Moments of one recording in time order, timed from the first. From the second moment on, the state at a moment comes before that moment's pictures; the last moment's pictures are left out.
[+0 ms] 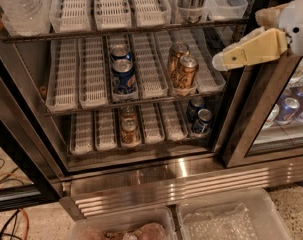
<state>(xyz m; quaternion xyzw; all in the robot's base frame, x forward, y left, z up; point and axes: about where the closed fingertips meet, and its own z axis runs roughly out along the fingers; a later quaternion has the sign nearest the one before) 0.522 -0.162 1.034 -0.40 0.76 0.17 0.48</state>
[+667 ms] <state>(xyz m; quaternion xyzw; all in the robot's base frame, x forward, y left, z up) 0.526 -0.150 1.035 -0.40 0.75 0.17 0.49</state>
